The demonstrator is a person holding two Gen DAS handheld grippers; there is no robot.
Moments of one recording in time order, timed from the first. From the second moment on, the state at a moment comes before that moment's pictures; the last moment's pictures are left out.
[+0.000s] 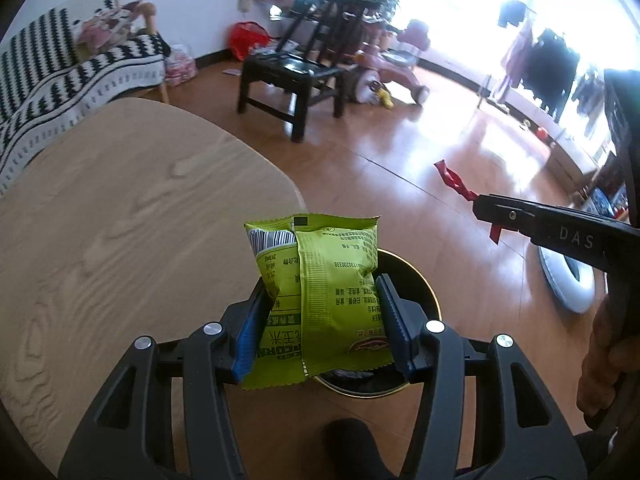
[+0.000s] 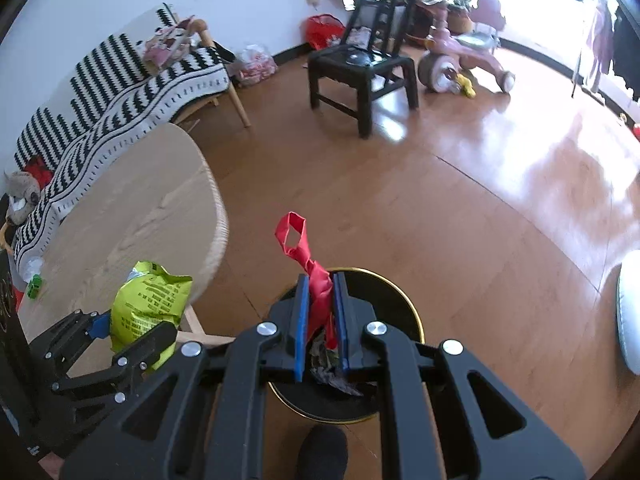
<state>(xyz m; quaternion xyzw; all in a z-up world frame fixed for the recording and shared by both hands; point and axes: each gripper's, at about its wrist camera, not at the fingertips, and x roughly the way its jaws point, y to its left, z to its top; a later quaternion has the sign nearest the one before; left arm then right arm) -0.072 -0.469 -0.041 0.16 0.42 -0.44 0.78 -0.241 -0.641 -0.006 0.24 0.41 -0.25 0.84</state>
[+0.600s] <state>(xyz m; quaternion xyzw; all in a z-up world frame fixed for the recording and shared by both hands) -0.074 -0.494 -0.061 0.17 0.43 -0.46 0.76 -0.240 -0.650 -0.014 0.25 0.41 -0.25 0.84</state>
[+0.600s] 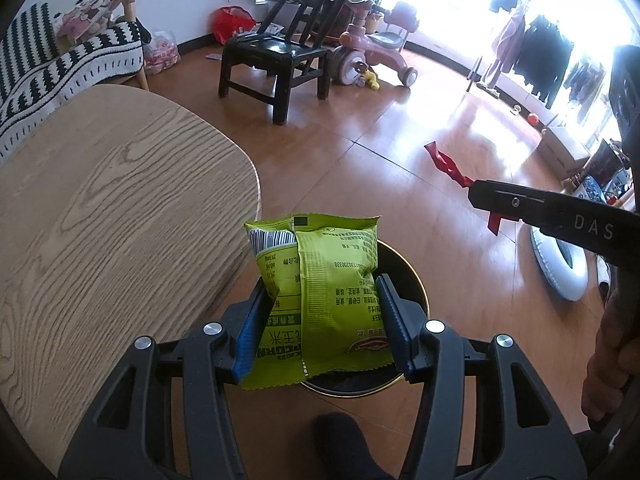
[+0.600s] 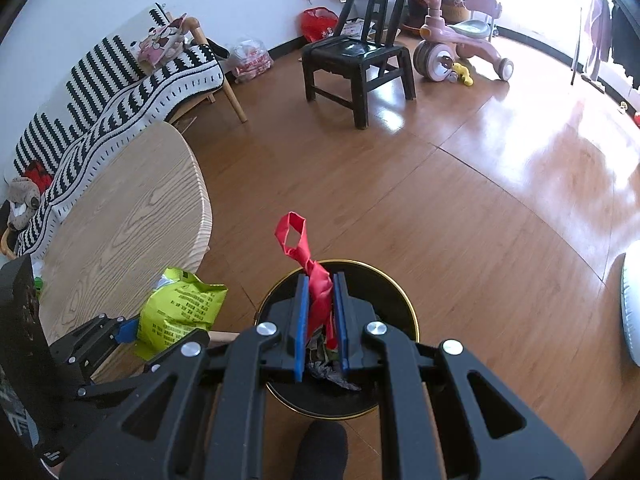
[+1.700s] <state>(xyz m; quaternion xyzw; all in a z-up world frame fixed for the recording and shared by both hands) -0.046 -0.433 -0.031 0.16 0.39 -0.42 0.80 -0.183 -0.611 0.009 0.21 0.40 -0.21 0.87</state>
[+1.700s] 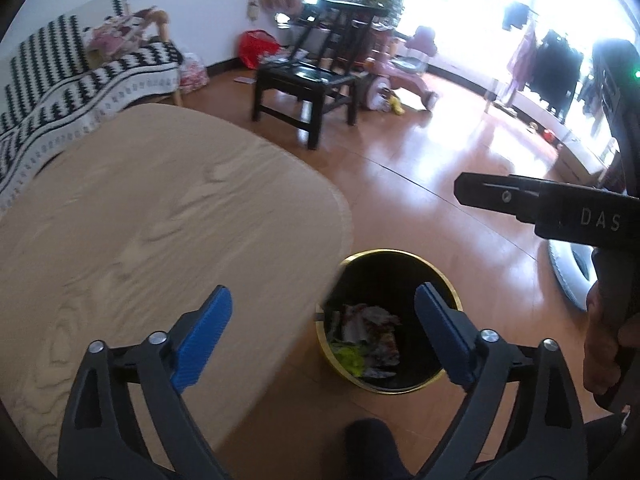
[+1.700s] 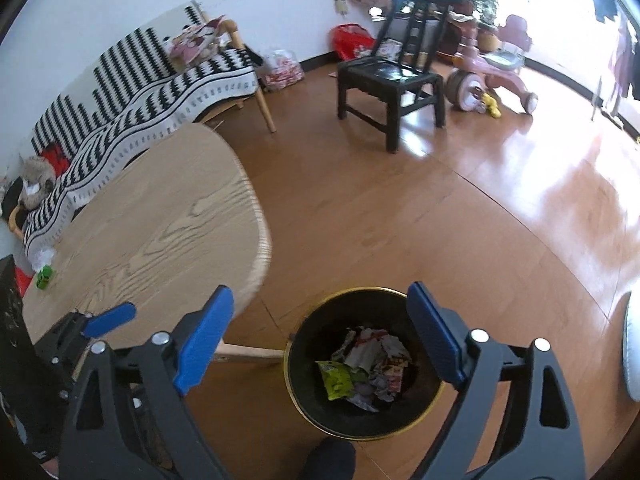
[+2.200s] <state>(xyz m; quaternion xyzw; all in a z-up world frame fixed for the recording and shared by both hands) 0.057 -0.243 -0.022 0.11 0.40 -0.27 0.87 -0.022 -0.470 0.022 0.14 0.42 -0.10 0.89</state>
